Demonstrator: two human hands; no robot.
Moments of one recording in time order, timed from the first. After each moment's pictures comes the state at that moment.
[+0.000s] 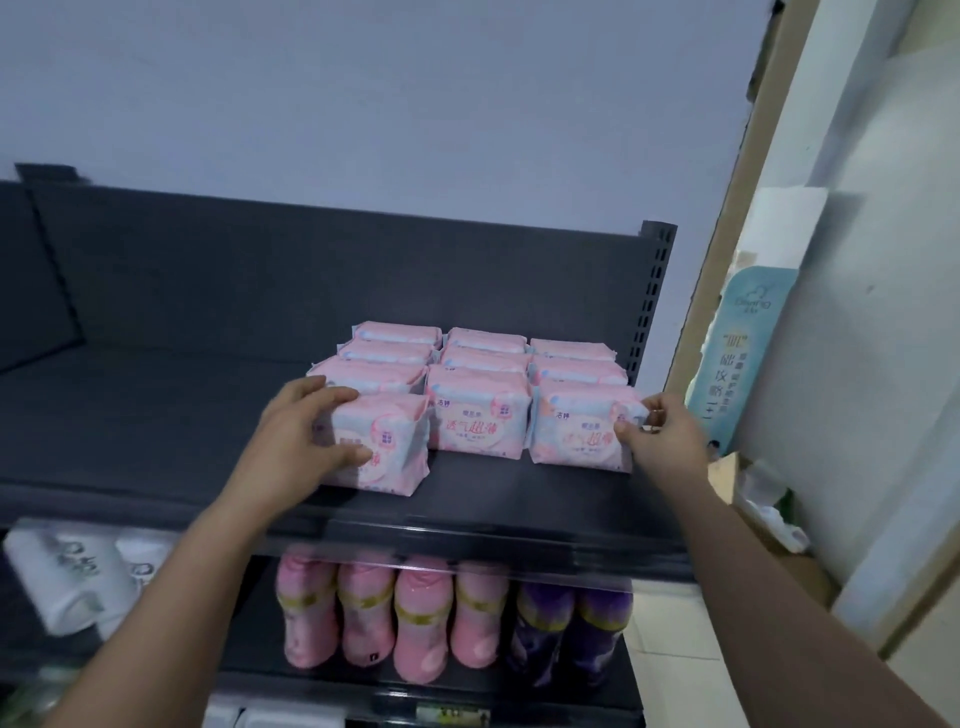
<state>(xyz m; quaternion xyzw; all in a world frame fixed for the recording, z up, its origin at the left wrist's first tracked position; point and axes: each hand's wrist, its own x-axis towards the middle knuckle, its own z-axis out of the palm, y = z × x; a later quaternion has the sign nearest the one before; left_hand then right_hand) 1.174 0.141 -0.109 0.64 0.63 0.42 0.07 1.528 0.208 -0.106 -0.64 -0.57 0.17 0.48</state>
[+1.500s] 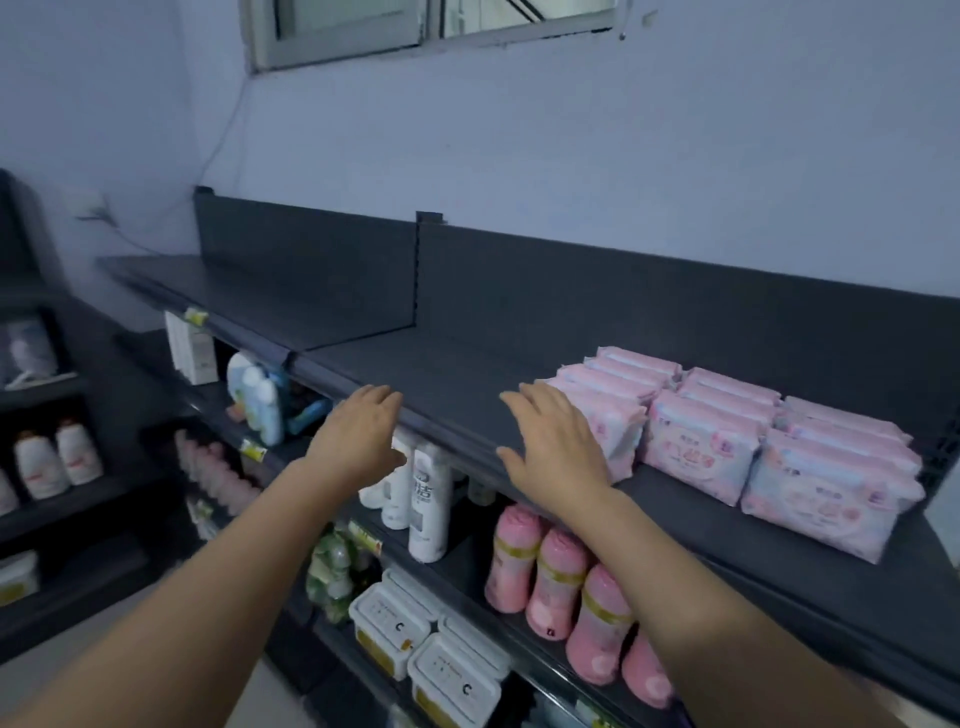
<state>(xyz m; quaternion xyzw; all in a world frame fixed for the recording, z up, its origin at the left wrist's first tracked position) 1.086 -0.020 -0.102 0.51 0.85 0.10 -0.11 1.277 0.099 -0.096 -0.25 -0.93 -0.03 0.29</state>
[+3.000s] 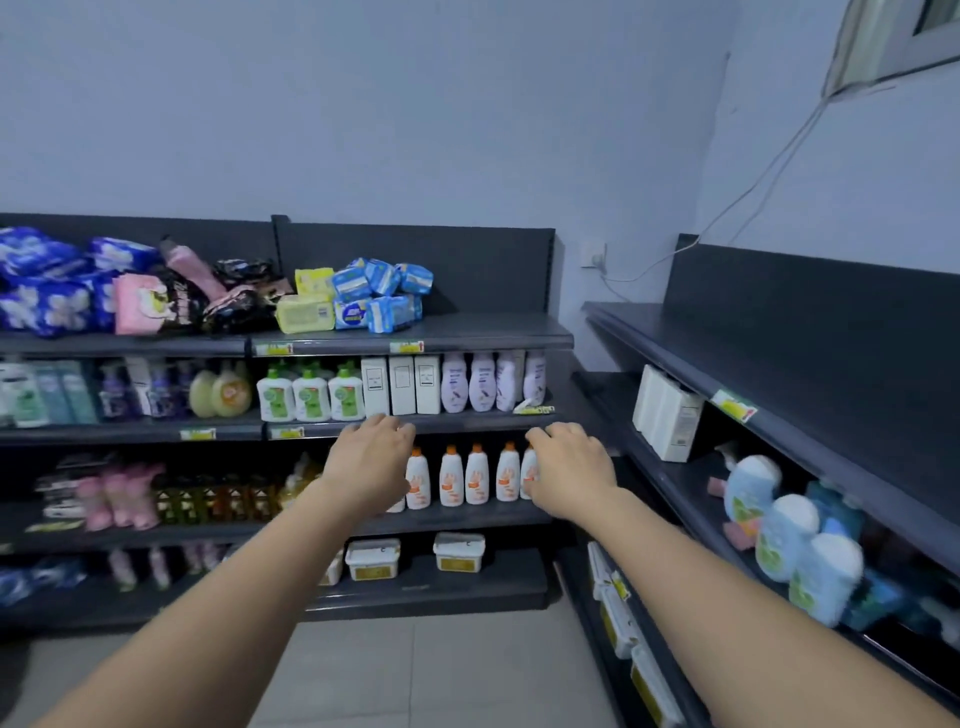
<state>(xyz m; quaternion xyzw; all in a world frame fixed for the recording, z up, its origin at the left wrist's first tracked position) 0.604 -0.481 -0.106 0.12 0.98 -0.07 -0.14 0.622 -0.253 -0.106 0.06 -0.99 -0.01 0.12</state>
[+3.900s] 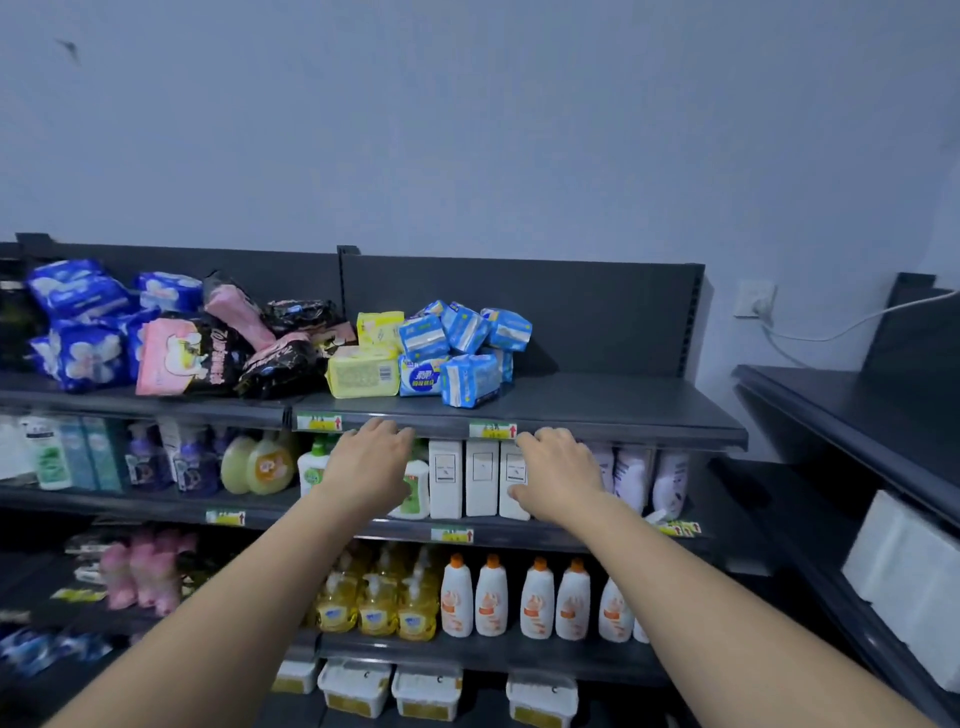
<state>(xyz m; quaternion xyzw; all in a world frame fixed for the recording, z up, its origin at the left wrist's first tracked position) 0.257 -0.612 -0.088 0.03 0.98 -0.08 -0.15 0.234 -0.395 -0.088 0.16 -0.98 0.02 0.12</state>
